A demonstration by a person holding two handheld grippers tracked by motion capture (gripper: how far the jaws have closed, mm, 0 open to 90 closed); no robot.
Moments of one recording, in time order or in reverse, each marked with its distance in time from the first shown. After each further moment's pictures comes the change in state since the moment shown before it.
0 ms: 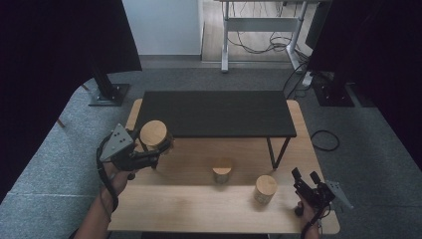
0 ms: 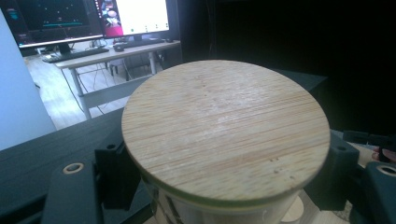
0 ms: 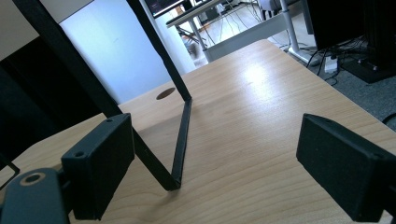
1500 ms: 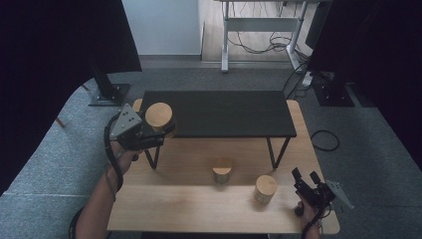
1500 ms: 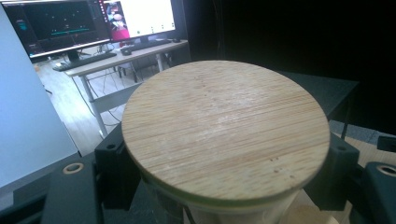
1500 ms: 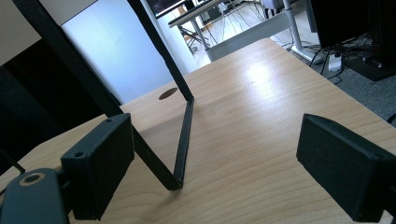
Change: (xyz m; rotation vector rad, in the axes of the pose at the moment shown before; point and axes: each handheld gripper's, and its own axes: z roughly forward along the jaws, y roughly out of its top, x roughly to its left) left arm 0.021 0.025 0.035 0.023 0.022 0.054; right arm -0.002 0.000 0.000 0.003 0.013 0.012
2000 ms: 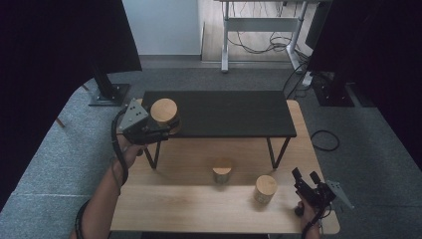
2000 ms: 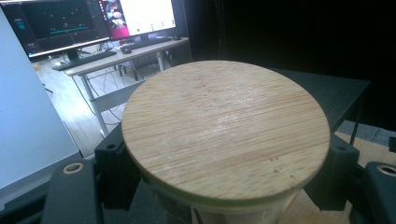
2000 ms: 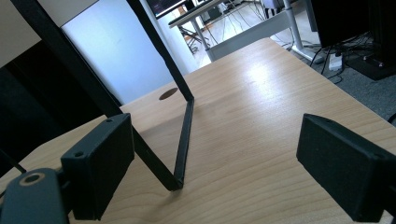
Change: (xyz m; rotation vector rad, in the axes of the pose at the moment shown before) left arm 0.003 0.003 0.018 0.017 0.008 0.014; right arm -0.001 0.000 0.000 -0.001 0.001 0.005
